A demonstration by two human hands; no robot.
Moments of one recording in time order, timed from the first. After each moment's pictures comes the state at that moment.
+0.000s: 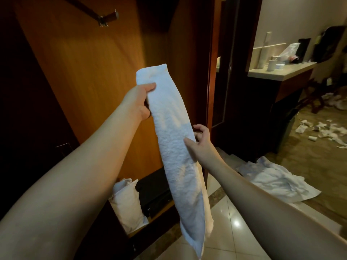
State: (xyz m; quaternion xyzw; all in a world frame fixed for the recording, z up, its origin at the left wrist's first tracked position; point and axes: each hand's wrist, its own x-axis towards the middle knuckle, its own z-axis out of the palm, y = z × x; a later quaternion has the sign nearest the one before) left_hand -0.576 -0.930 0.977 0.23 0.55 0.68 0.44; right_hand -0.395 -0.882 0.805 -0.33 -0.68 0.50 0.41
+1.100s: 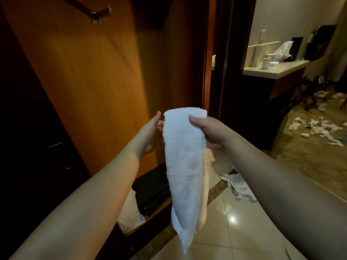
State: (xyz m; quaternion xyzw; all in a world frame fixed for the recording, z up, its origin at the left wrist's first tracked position) left_hand -0.571 -0.920 0.862 0.35 0.60 0.54 0.48; right_hand -0.365 -0.863 0.872 -0.22 -0.55 0.76 0.27
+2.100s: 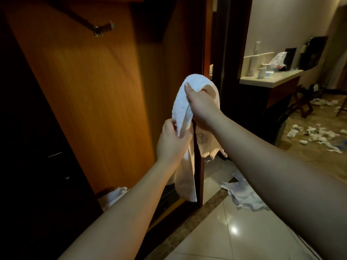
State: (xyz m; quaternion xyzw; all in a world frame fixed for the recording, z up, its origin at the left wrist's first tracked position) left_hand -0.499 -0.936 0.863 0.52 0.66 0.53 0.09; right_hand -0.417 -0.860 0.954 -0.39 -0.61 0.50 0.48
